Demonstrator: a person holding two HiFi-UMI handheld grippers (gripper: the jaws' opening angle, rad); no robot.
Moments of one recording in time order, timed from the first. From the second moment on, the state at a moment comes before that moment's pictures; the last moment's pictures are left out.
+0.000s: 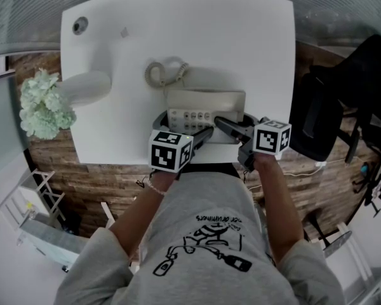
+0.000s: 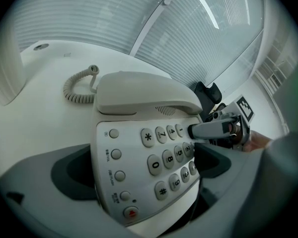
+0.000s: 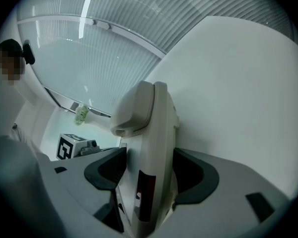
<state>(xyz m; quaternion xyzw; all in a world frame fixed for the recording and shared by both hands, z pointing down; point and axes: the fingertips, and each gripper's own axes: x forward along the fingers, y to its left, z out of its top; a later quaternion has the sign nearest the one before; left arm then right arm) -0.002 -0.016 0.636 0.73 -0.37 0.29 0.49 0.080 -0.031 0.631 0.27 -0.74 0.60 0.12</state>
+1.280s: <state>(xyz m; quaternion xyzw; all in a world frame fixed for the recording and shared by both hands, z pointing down) -0.006 -0.017 0.638 0.73 -0.37 0.30 0.49 0.076 -0.033 0.628 0.30 -0.75 0.57 0.17</state>
